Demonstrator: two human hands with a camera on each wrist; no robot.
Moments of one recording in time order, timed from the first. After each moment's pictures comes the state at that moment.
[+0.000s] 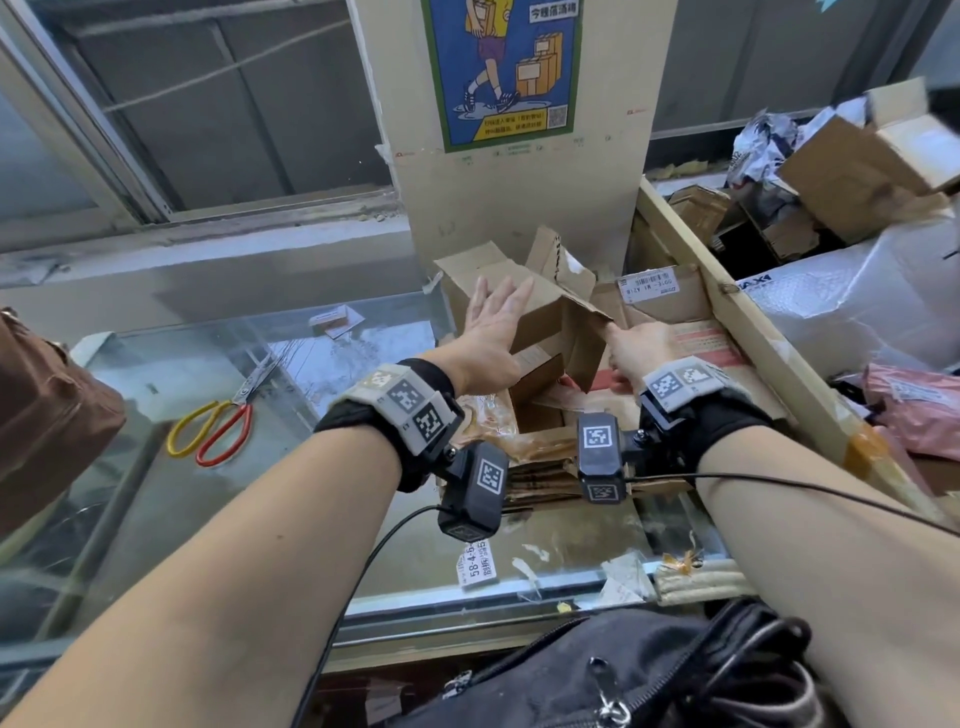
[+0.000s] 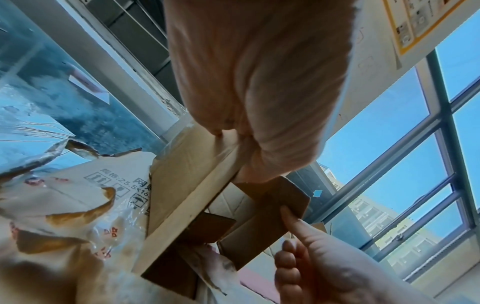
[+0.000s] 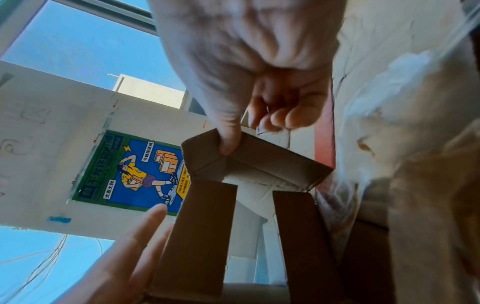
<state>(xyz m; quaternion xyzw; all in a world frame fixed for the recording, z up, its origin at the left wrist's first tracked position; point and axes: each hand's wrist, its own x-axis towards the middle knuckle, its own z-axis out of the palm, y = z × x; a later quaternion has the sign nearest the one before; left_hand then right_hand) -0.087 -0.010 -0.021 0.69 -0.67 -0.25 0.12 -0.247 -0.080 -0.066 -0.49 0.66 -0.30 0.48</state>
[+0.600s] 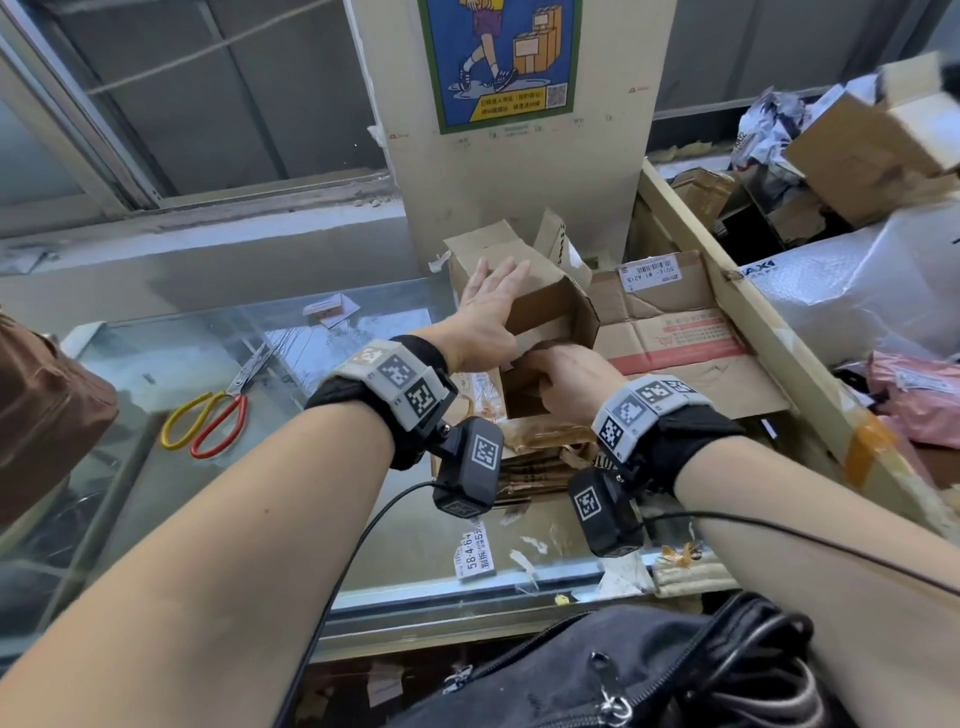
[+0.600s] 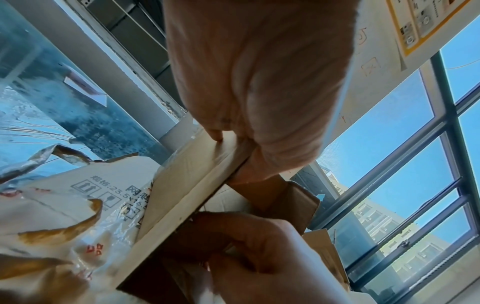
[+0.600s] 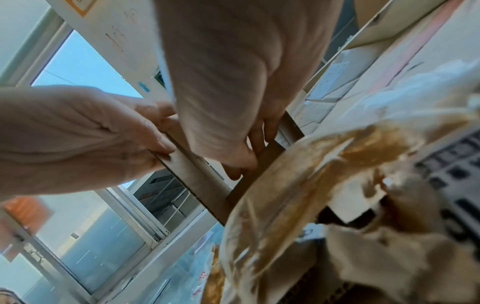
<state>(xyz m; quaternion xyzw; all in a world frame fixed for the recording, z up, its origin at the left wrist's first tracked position) -0.084 -0.017 -0.012 0.68 -0.67 -0.26 0.13 -0.218 -0.051 -0.082 -0.90 0.40 -0.08 0.18</state>
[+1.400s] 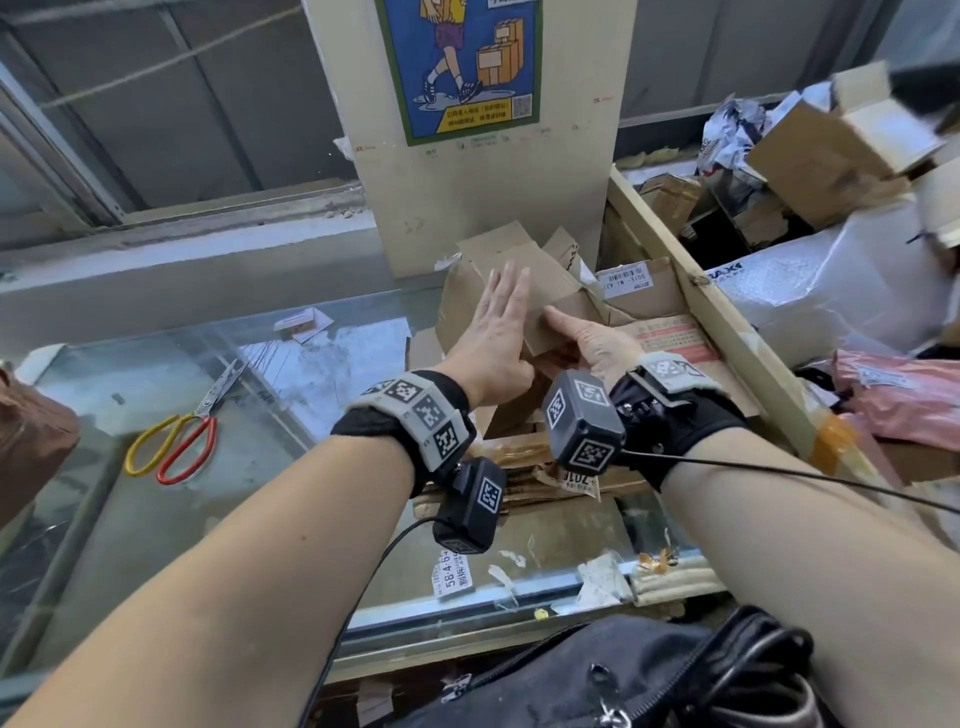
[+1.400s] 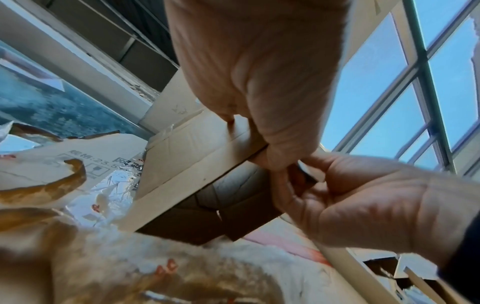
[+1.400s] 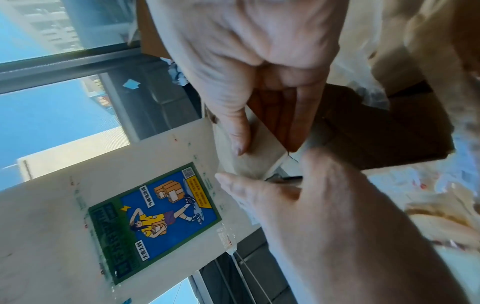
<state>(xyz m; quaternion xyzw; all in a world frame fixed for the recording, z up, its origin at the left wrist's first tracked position) -0.111 -0.036 -0.046 0.66 -0.72 -0.17 0.14 -0.236 -0.060 -0.036 -0.22 0.48 -0.37 0.76</state>
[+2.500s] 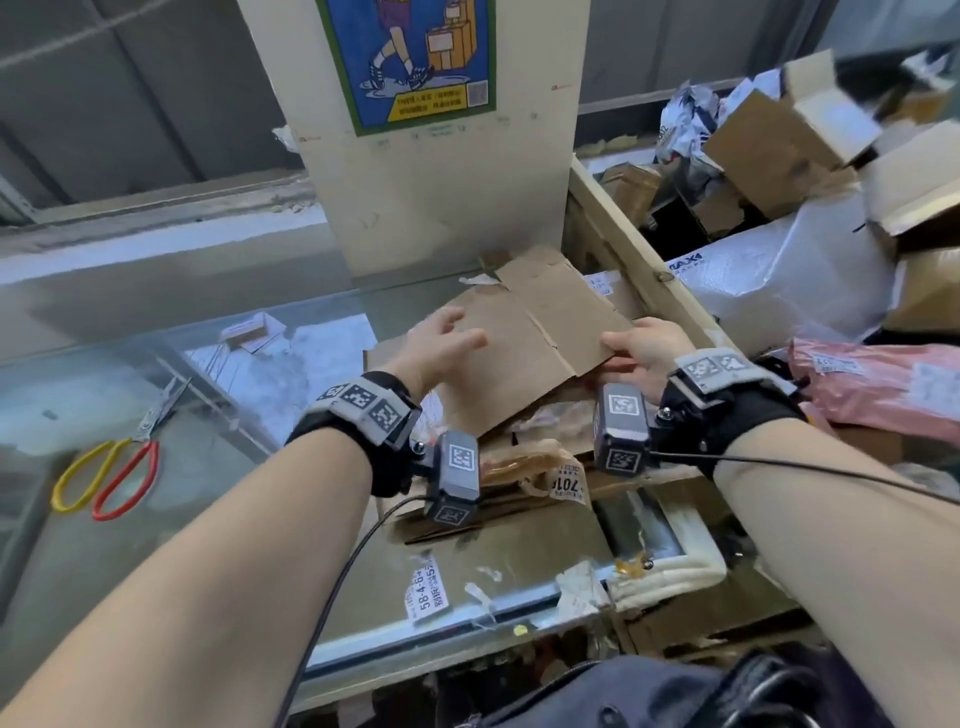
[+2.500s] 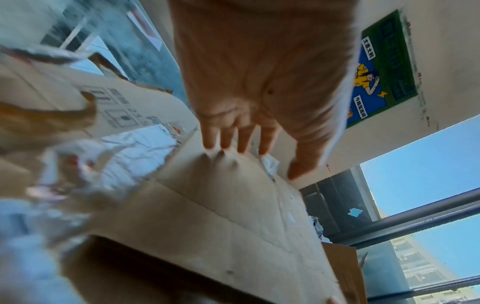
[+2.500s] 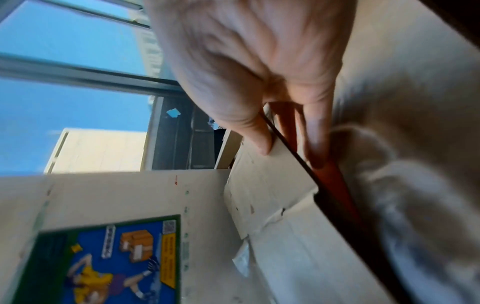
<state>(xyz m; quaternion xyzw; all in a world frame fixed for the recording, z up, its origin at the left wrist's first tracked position) -0.089 -0.067 -0.065 0.71 -0.47 -0.41 0.31 -0.307 -0.113 -0.071 -0.31 0.64 -0.36 0.60</state>
